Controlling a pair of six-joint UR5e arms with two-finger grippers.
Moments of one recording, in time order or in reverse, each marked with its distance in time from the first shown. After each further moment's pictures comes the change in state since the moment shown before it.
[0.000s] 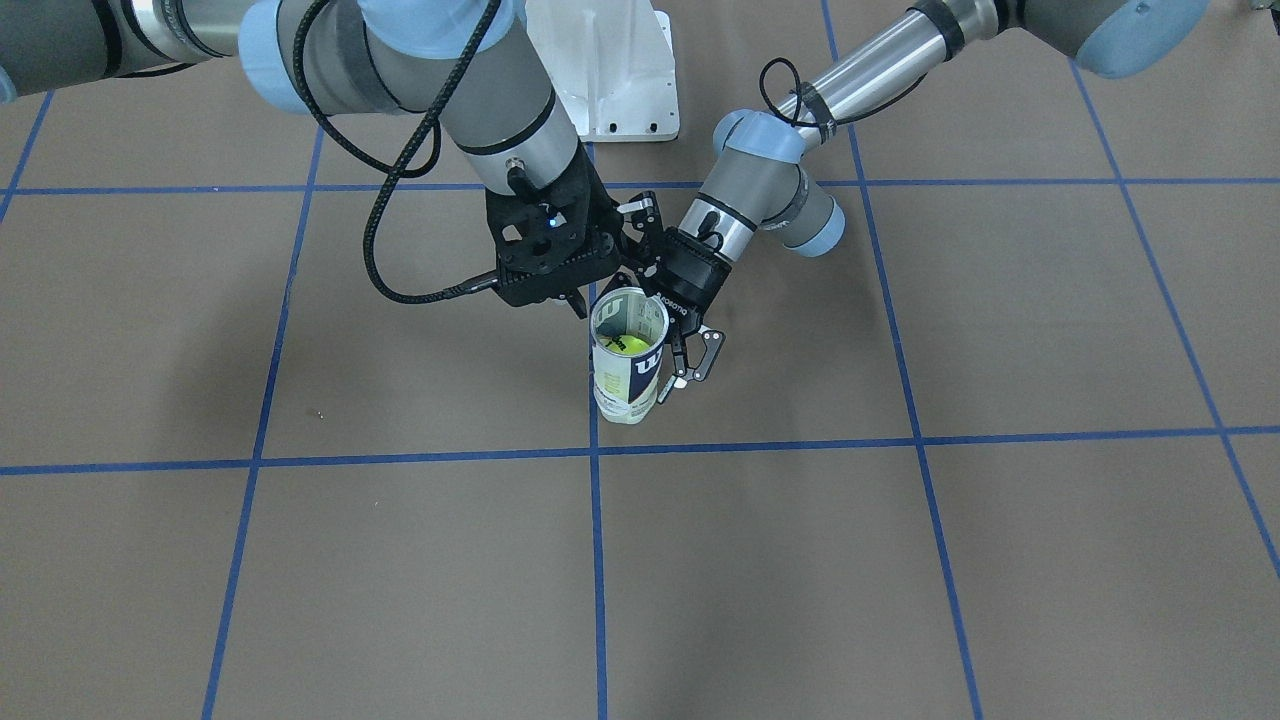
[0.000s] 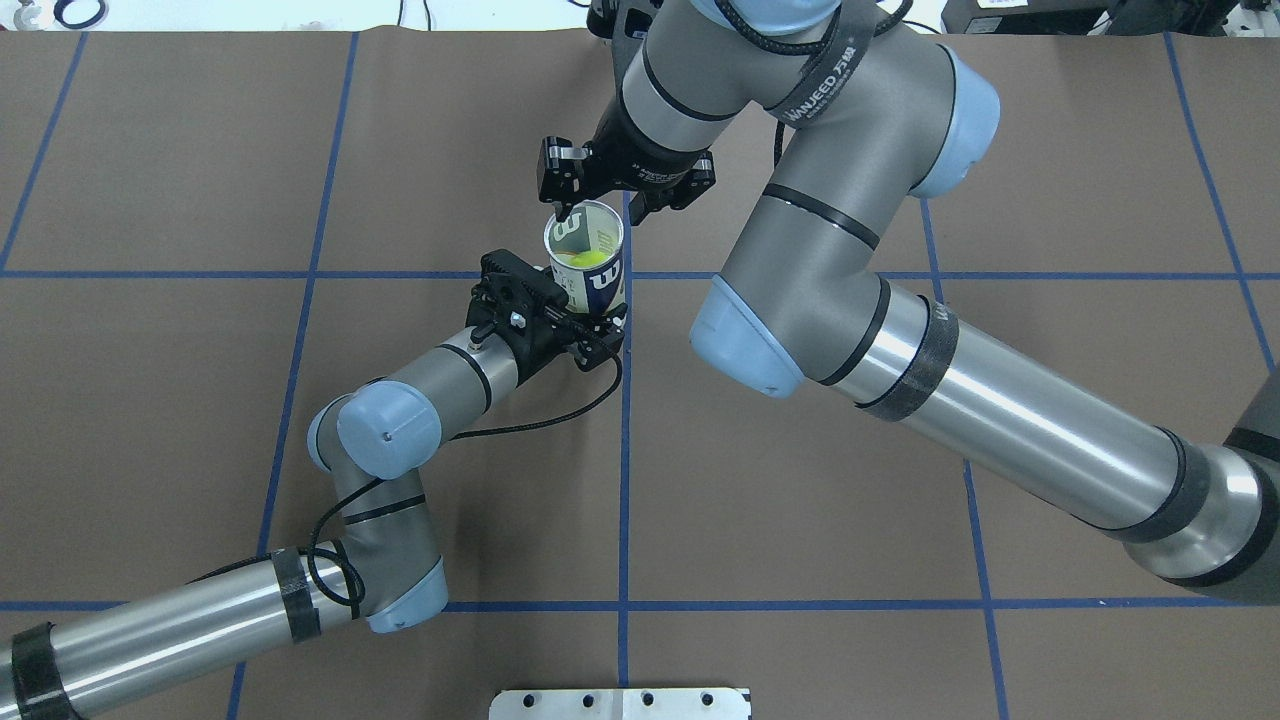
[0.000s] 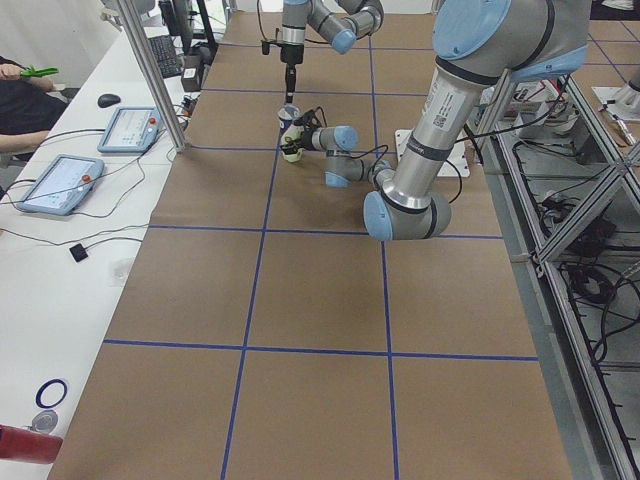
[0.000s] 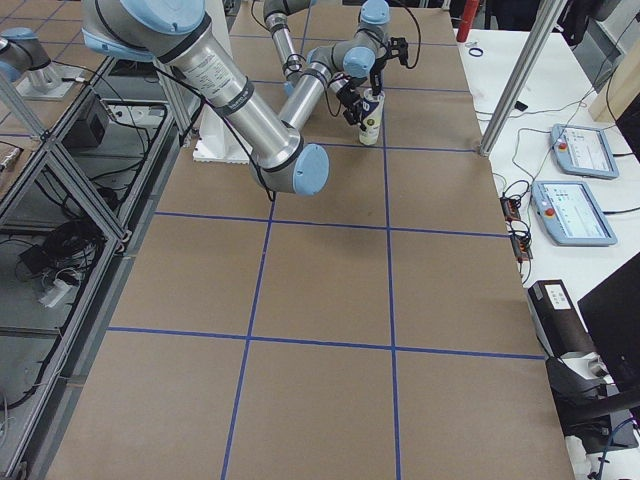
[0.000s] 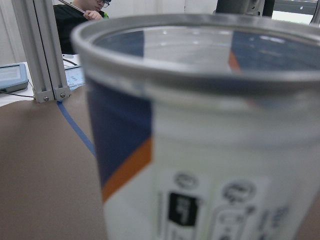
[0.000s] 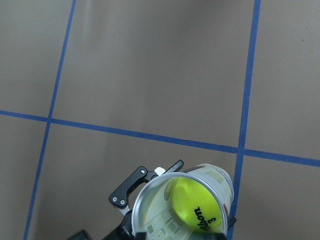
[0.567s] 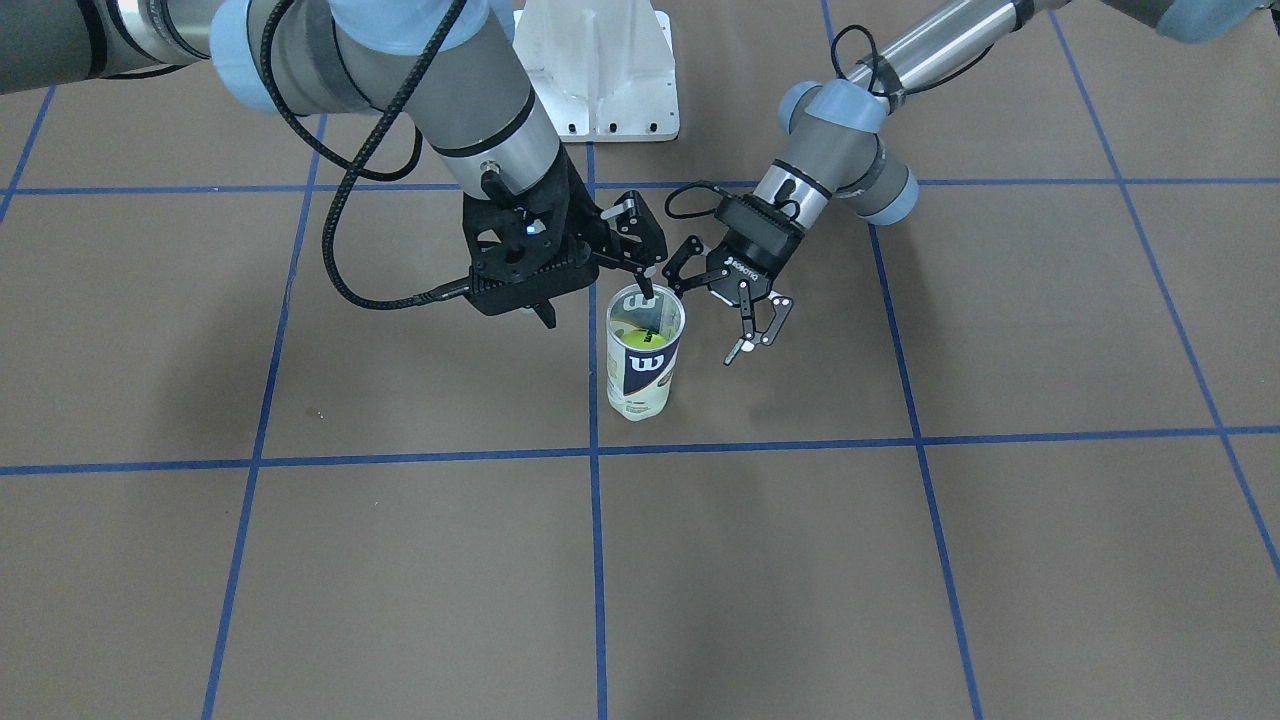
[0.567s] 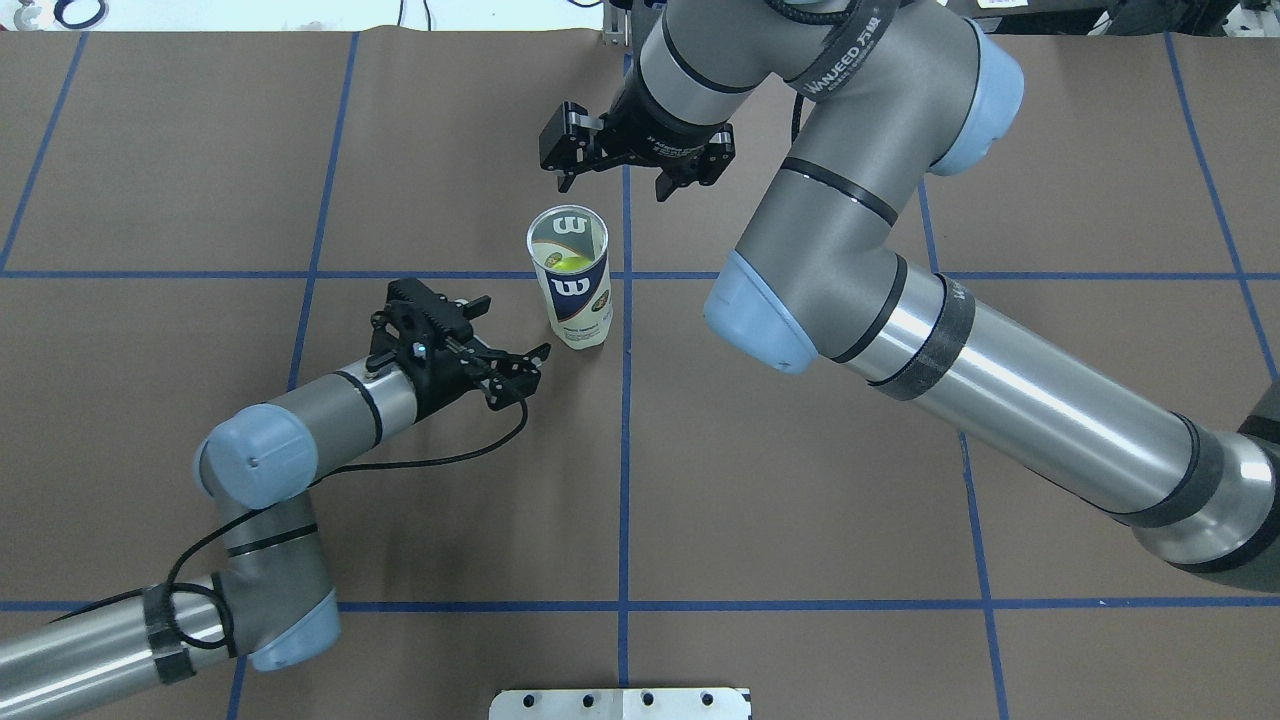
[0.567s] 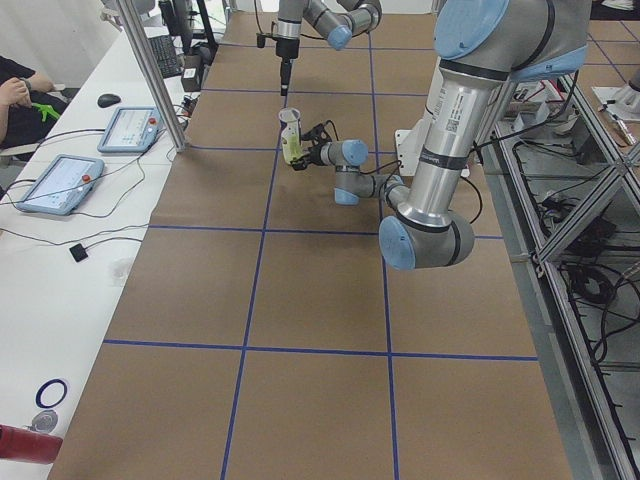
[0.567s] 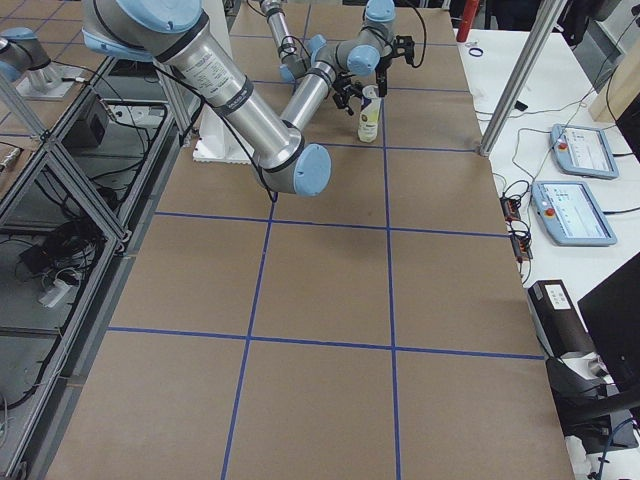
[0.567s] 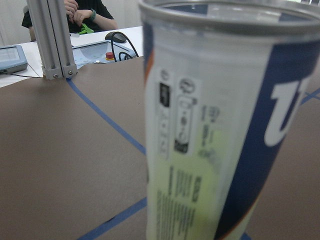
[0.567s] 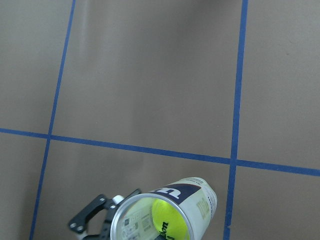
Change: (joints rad) left arm -0.004 0.281 -0.268 0.028 -0.112 0.005; right arm 0.038 -0.003 0.001 -0.002 0.013 0.010
